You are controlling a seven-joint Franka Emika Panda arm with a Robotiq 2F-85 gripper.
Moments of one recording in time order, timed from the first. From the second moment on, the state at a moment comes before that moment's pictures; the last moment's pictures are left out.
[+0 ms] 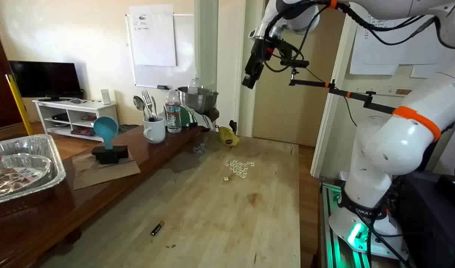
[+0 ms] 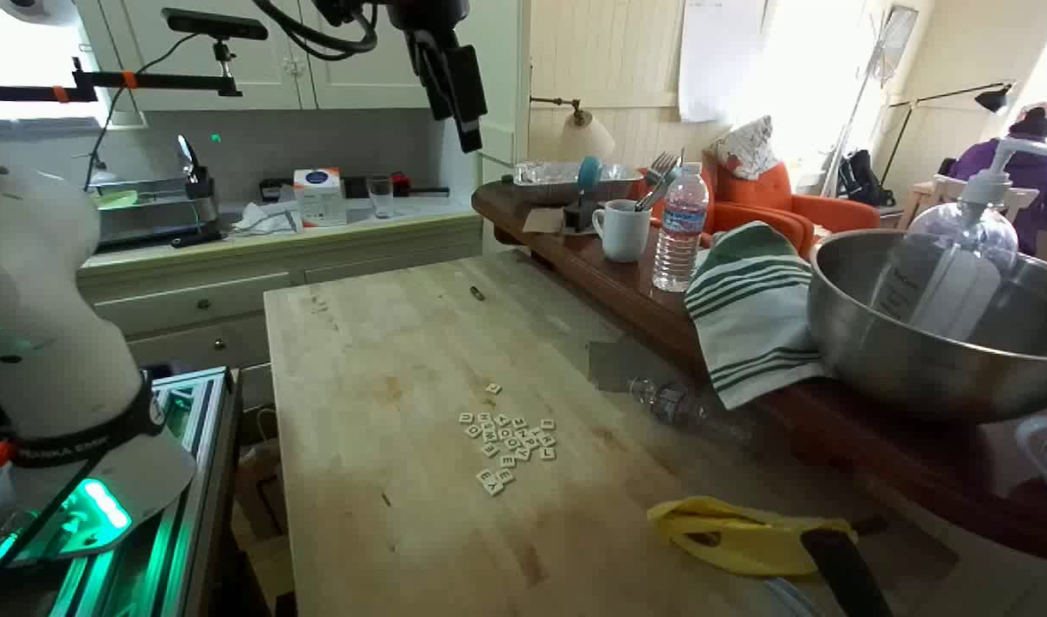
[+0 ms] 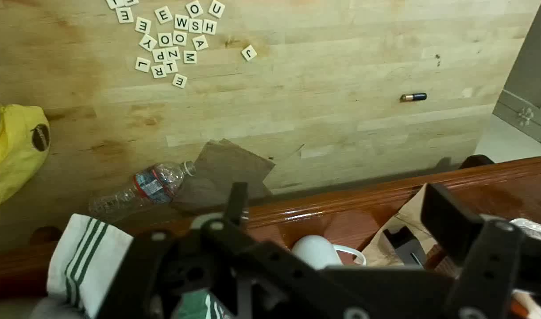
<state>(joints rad) 0.02 -0.57 -0.26 -2.26 0.16 1.92 -0.31</state>
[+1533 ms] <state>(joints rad) 0.03 0.02 -0.07 -2.28 -0.17 2.11 -0.53</state>
